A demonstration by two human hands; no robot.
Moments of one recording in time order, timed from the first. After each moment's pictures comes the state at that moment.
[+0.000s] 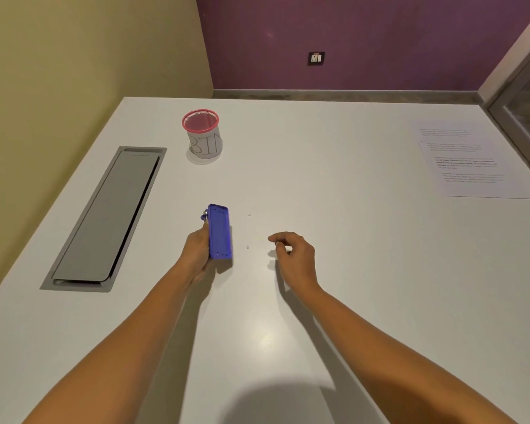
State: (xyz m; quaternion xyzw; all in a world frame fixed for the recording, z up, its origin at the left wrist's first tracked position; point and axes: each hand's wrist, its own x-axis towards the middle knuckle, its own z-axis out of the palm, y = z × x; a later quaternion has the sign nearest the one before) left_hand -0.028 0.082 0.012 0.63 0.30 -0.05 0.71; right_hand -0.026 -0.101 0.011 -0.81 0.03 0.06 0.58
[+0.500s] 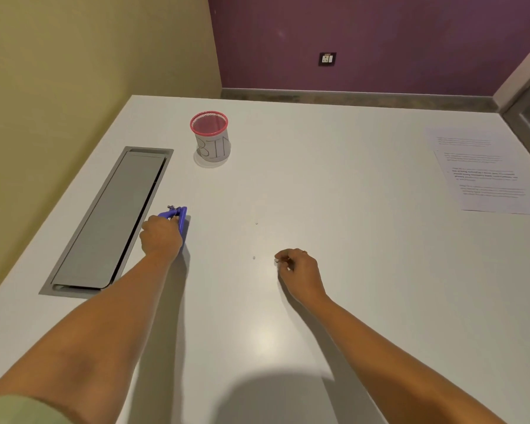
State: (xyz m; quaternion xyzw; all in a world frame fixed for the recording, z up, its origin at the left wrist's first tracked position) left_hand 0.013 0.158 0.007 0.86 0.44 0.00 0.26; right_hand -0.008 -0.104 -0.014 -0.87 -0.02 0.15 0.47
